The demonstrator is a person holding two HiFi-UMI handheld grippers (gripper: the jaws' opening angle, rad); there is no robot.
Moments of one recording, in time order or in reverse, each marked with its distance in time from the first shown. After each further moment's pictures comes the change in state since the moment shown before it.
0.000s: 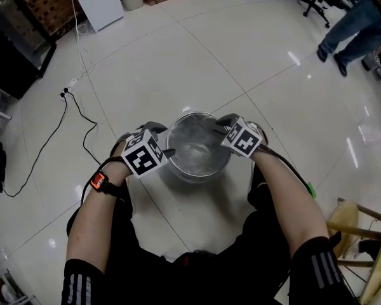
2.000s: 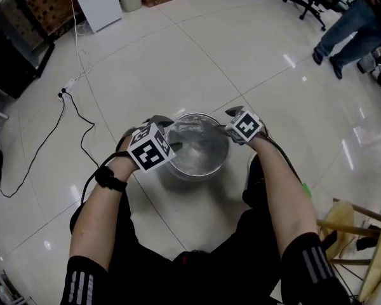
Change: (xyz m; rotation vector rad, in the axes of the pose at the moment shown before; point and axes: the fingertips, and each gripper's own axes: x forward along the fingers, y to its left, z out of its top) left arm -0.006 0.008 0.036 0.004 -0.073 0.030; right arm 0.006 -0.050 -0.032 0.205 0.086 -0.038
